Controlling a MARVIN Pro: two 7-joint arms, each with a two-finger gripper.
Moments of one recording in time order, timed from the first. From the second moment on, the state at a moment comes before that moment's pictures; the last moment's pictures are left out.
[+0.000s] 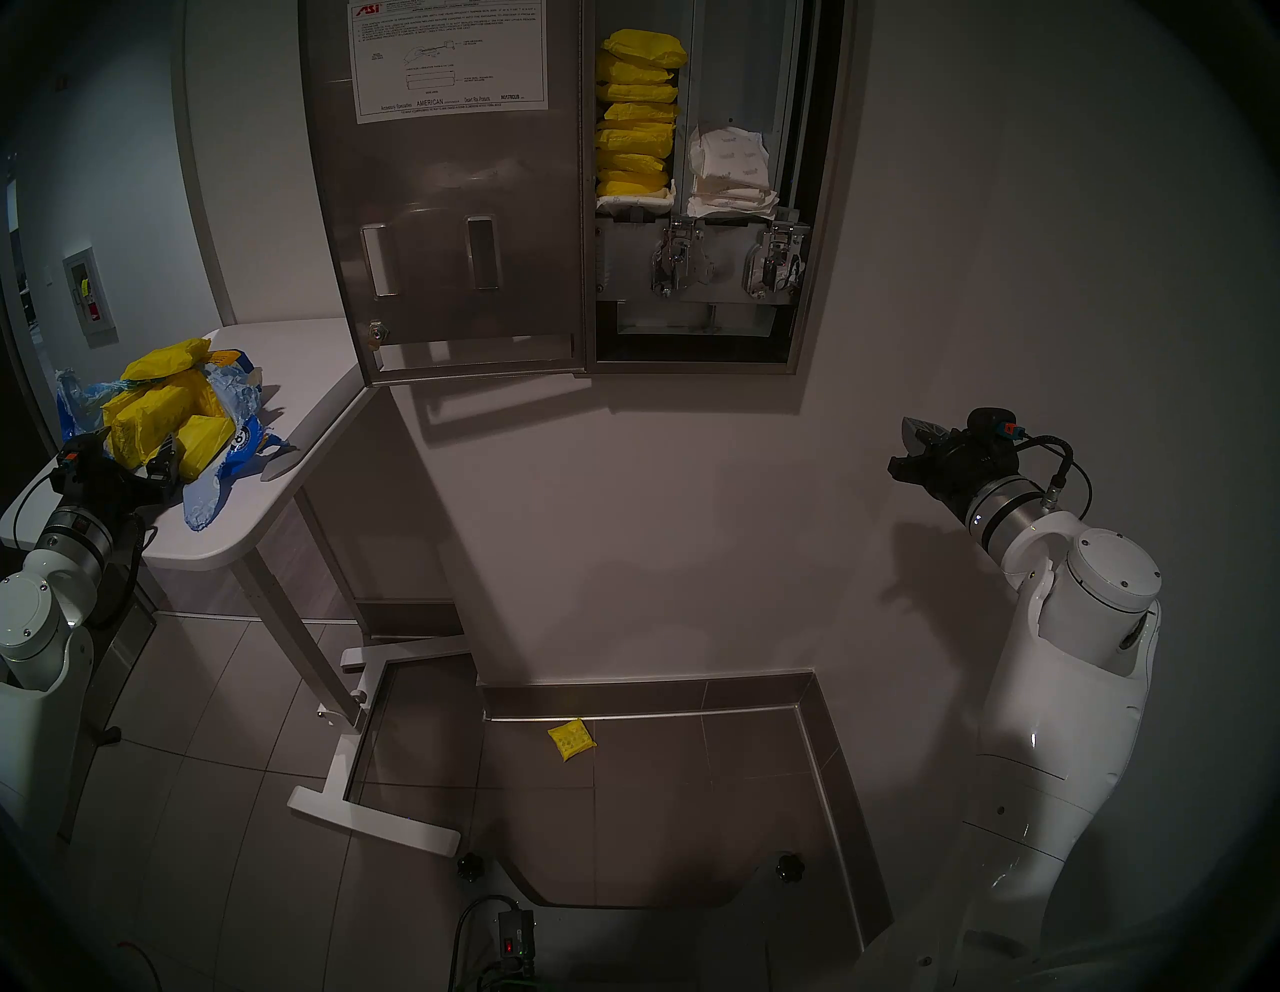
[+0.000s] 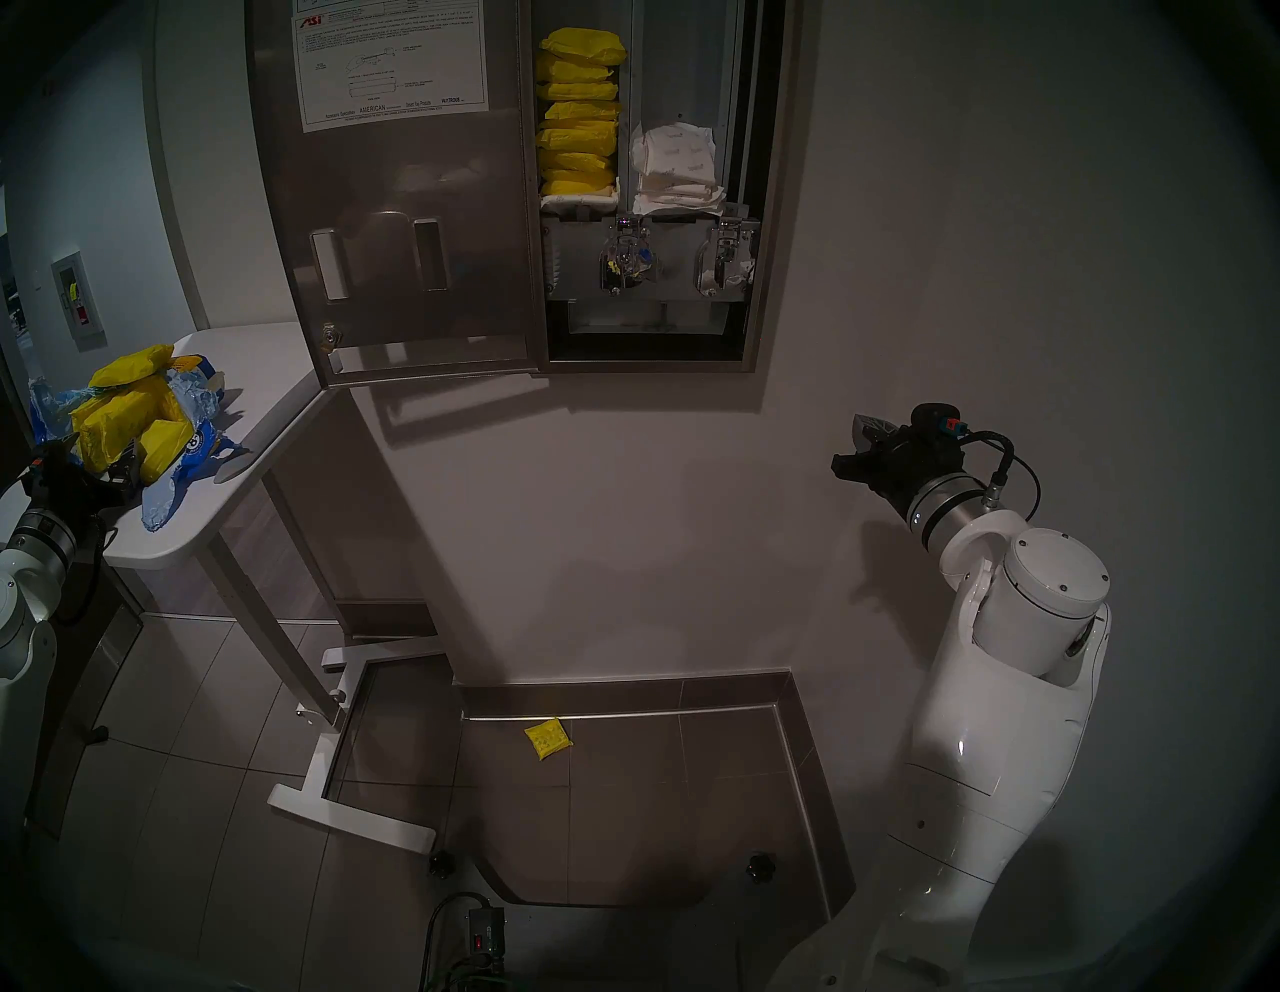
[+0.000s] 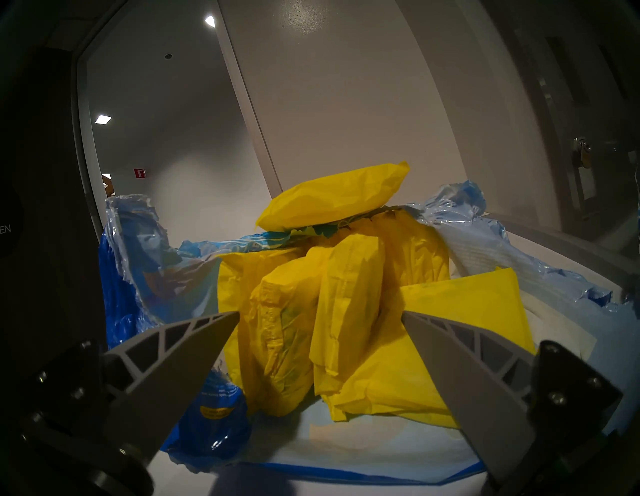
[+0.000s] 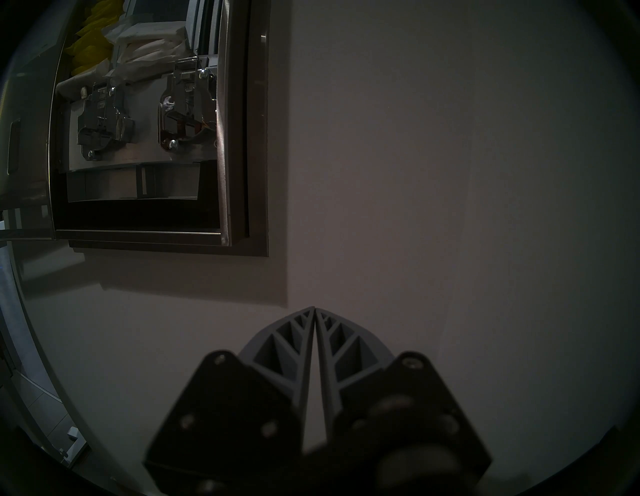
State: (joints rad) left arm 2.10 -0.78 -2.22 -1.79 -0.59 0.02 0.05; right arm -1.44 -1.67 2.10 -2.01 -0.22 0.48 0.74
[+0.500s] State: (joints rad) left arm 2.10 -0.77 -2.21 -1.80 -0.59 0.02 0.05; right arm -1.44 -1.67 2.10 -2.01 -0.22 0.48 0.74
